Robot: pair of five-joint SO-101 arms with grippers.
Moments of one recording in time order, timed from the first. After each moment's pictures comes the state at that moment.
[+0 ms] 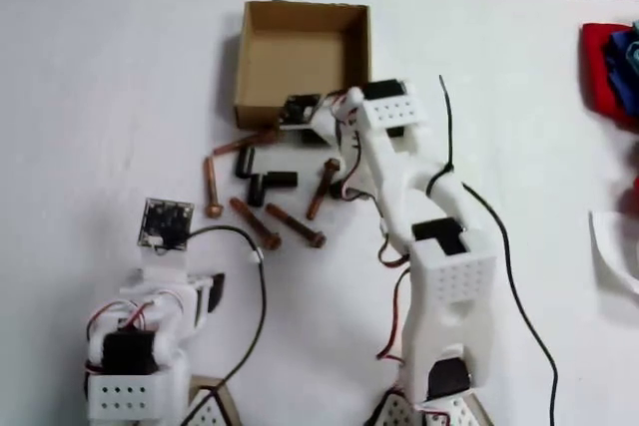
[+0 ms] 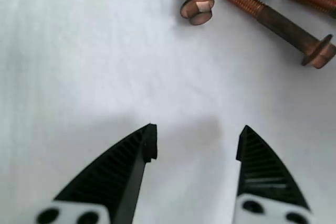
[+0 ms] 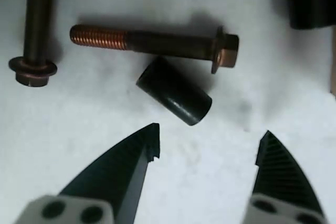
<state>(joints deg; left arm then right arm) -9.0 -102.9 95.9 73.4 -5.1 -17.1 33.1 -16.4 84.2 61.1</state>
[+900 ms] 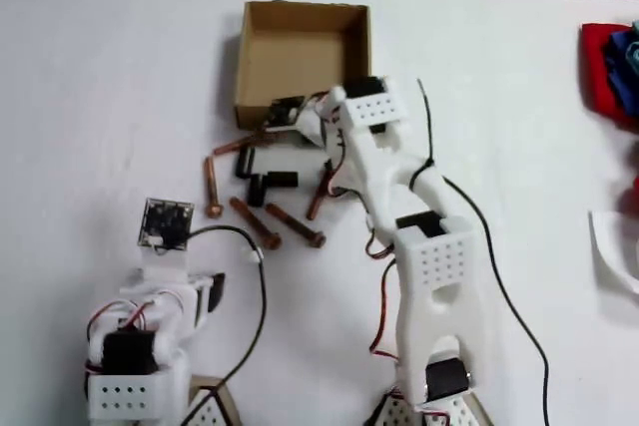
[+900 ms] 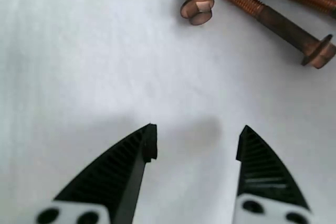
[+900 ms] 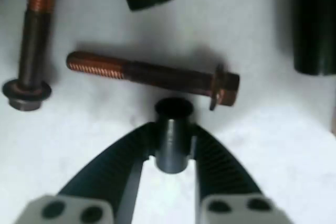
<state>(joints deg) -9.0 -102.9 95.9 73.4 -5.1 -18.3 42.7 -24.2 87.3 61.1</state>
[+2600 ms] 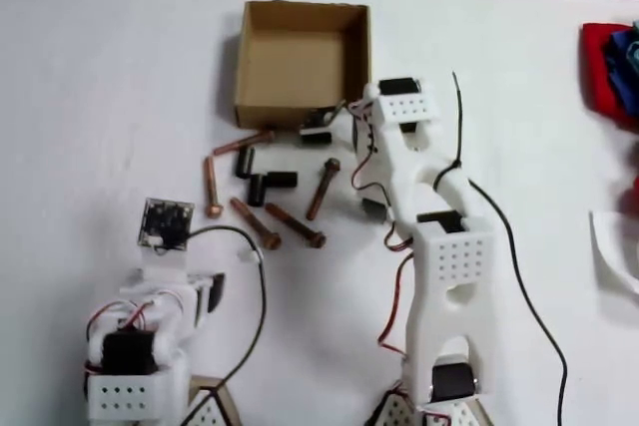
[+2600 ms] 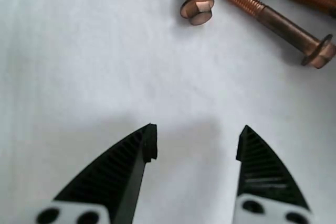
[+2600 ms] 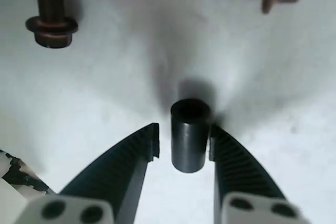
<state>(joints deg) -9.0 -102.9 95.9 73.4 -5.1 -11.3 47.0 -24.6 97.6 58.0</state>
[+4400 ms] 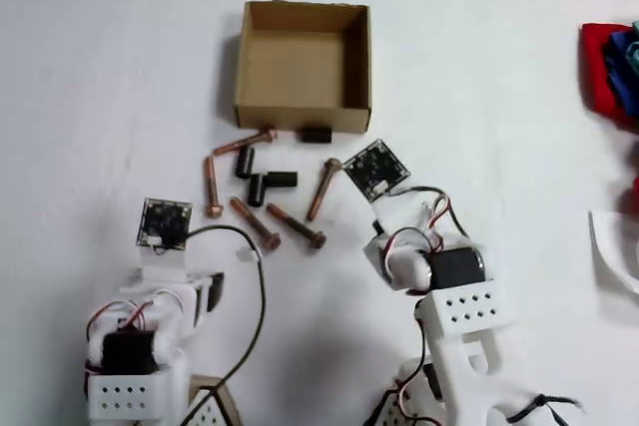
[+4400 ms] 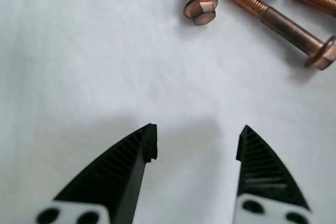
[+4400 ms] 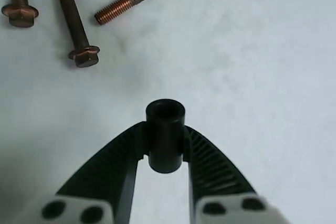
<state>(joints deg) -9.6 -102.9 95.9 72.9 -5.1 -15.1 -51.7 64.2 57.7 26.8</state>
